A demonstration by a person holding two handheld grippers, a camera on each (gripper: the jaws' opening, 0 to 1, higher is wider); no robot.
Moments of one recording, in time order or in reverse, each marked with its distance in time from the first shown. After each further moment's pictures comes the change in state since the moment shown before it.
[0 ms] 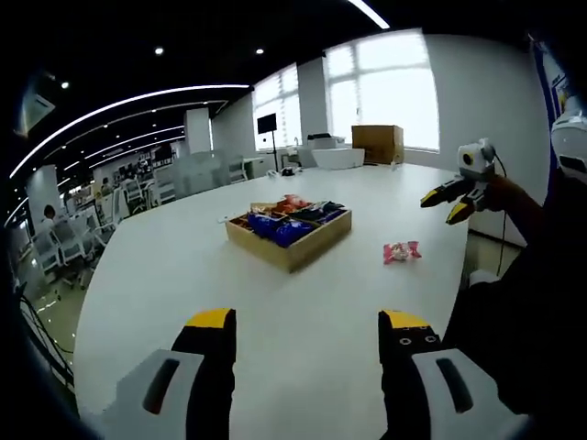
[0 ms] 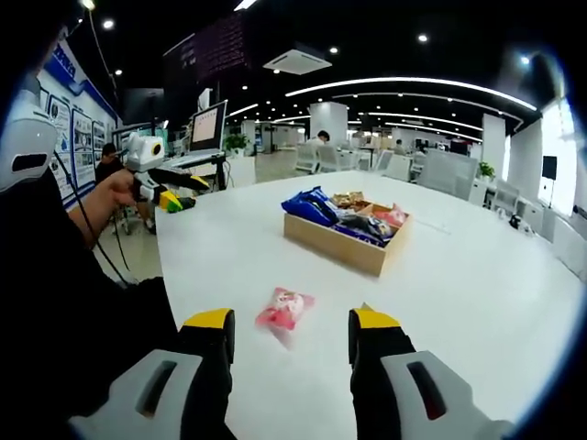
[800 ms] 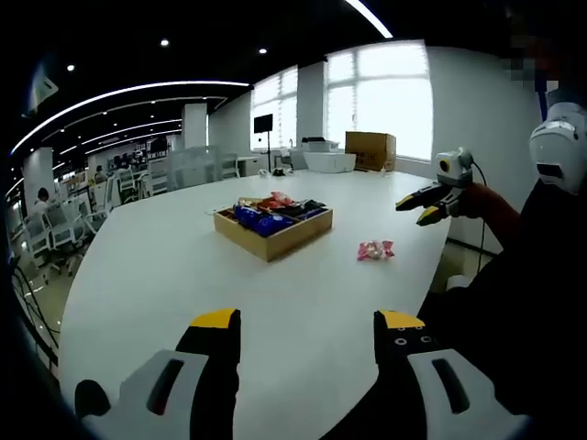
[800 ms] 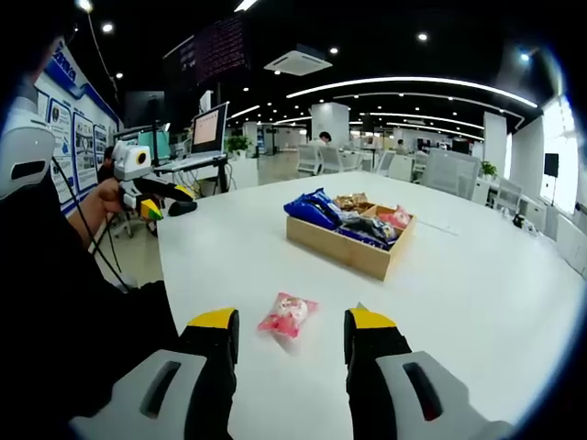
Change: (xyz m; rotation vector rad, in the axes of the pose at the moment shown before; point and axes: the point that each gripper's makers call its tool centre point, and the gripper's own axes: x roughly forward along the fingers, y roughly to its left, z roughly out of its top) left arm -0.021 -0.023 -0.011 -0.059 -0.011 -0.058; right arm 0.006 0.002 0.005 0.007 -0.008 0.016
